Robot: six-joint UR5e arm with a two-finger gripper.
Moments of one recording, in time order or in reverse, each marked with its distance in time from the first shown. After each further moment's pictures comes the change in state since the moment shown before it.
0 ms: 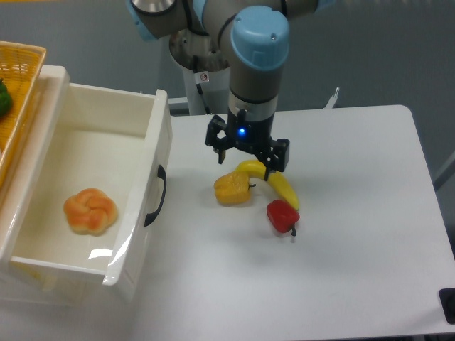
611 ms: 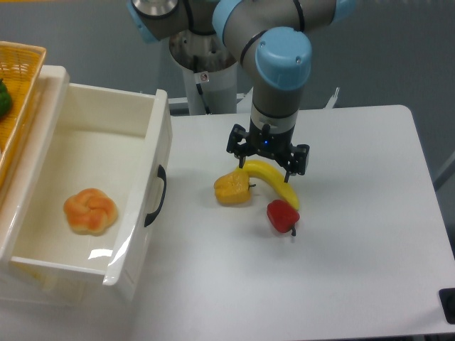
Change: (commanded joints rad) arm 0.005 -0.046 -0.021 0.003 0.075 -0.009
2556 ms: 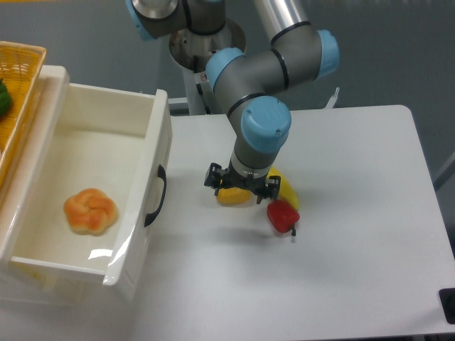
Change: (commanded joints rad) arm -0.087 -0.141 -0.023 0.037 -0.141 -0.277
